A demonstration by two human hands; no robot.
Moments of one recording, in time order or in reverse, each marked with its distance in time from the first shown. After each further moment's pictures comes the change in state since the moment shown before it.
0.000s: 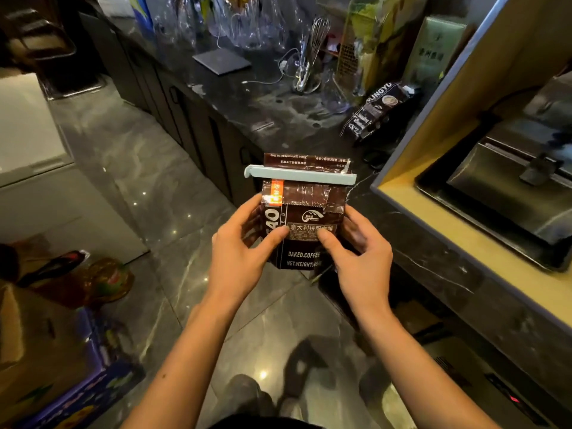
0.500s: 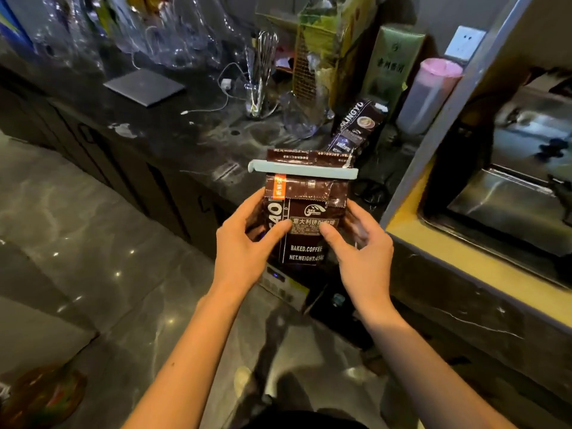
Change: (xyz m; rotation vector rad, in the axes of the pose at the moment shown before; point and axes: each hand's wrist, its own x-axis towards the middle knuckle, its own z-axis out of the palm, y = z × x) left_hand 0.252 -0.104 -0.006 -0.139 -0.267 -0.023; right_hand 0.190 0.039 0.111 -0.123 0.299 0.043
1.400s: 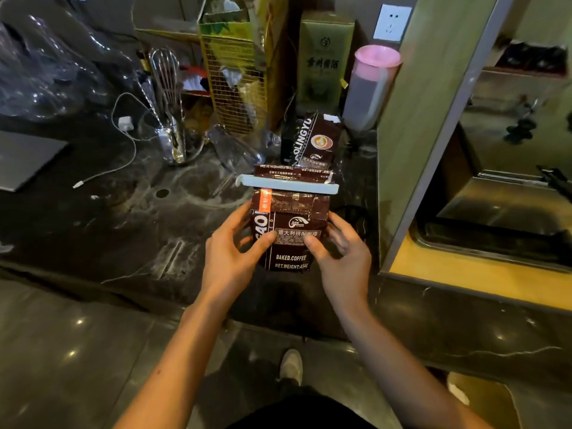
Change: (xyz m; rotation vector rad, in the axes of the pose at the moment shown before) left_hand 0.248 -0.101 0.038 -0.063 -0.421 -0.021; right_hand 0.176 0.074 0.076 -0.053 0.350 0.096
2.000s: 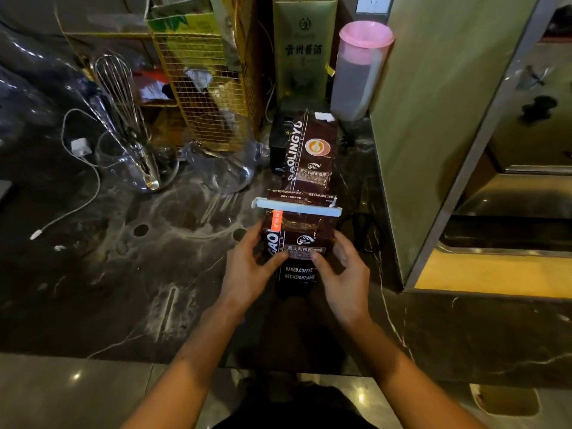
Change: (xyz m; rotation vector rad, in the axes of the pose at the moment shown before) left_hand 0.099 -0.076 0.008 0.084 -0.245 -0.085; right_hand 0.061 0.070 0.040 -0.107 0.091 0.124
